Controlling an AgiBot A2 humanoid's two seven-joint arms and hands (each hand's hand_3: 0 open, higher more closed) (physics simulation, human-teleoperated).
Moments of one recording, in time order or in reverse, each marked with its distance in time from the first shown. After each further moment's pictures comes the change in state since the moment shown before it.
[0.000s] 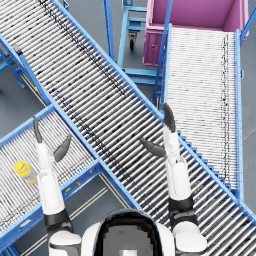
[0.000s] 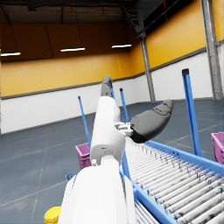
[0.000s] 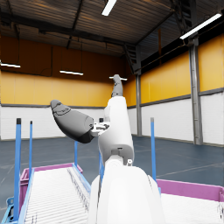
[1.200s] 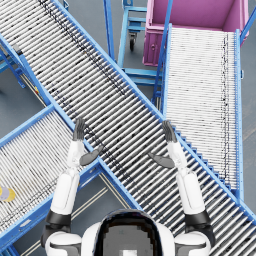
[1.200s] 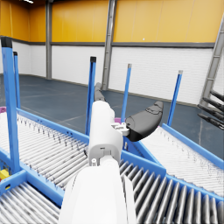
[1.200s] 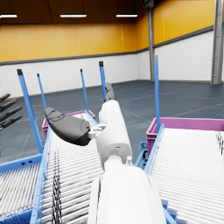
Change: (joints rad) left arm -0.041 -0.078 0.388 -0.013 -0.573 0.100 0.099; right arm -0.310 0.287 0.058 0.037 -0.330 0.098 -0.100
